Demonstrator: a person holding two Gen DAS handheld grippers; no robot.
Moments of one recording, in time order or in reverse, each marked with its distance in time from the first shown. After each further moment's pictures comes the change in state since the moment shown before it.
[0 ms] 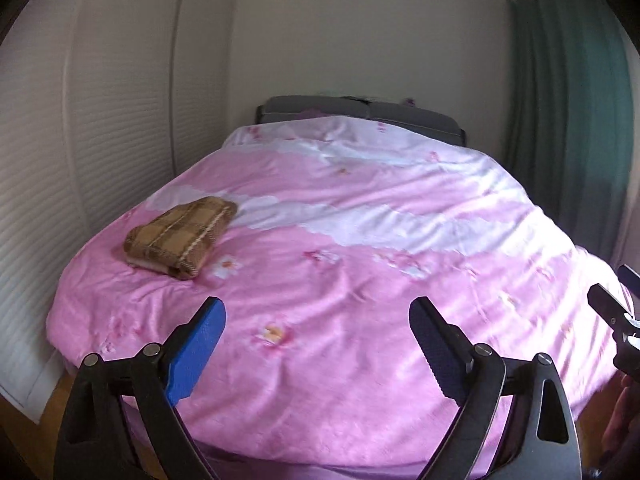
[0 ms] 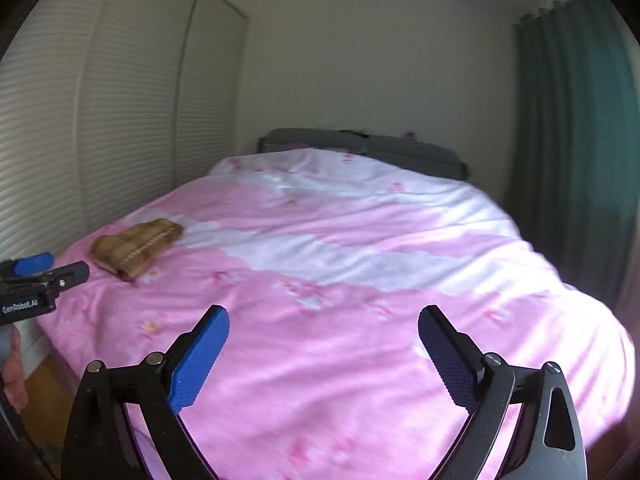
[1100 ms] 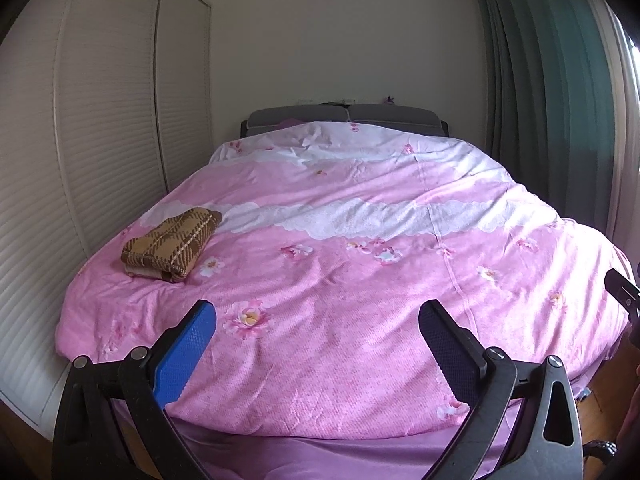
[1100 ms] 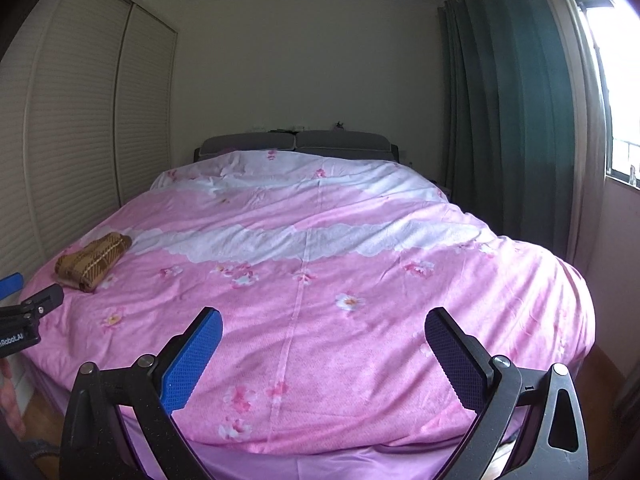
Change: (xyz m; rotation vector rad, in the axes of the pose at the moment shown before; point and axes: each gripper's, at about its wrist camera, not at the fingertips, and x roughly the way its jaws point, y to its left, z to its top) left arm -0.040 -0.051 -0.030 0.085 -0.035 0.006; right arm -0.059 -0.049 -0.041 0.144 0.009 -0.163
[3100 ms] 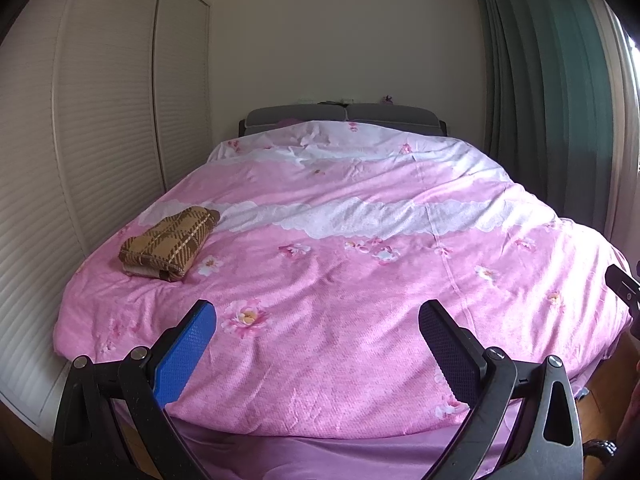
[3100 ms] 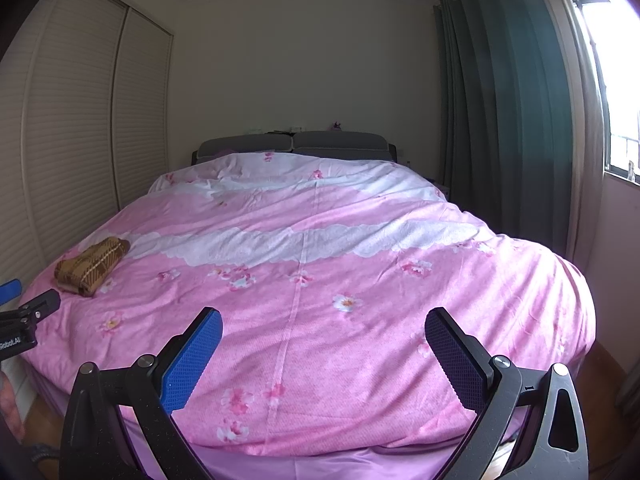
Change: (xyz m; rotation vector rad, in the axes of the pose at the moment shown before) left arm -0.001 -0.001 0.000 0.001 0.004 -0.007; right arm 0.000 -0.003 0.001 0.011 0.003 0.000
